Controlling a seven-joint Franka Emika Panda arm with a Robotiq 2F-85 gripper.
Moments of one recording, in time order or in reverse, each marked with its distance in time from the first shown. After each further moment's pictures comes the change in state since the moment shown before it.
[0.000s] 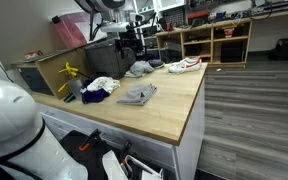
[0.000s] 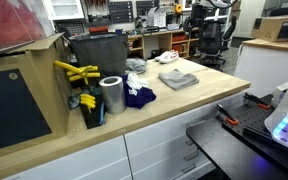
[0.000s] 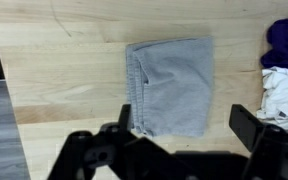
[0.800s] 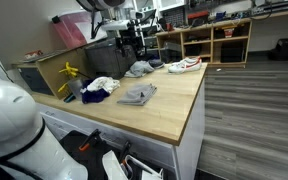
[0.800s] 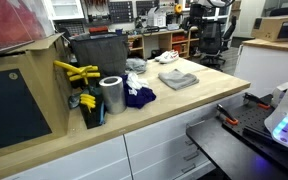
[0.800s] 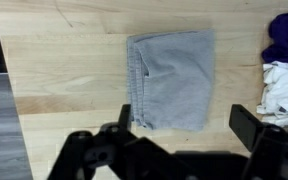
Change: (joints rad) arm 0.001 0.019 0.005 0.032 -0.010 0.000 0.000
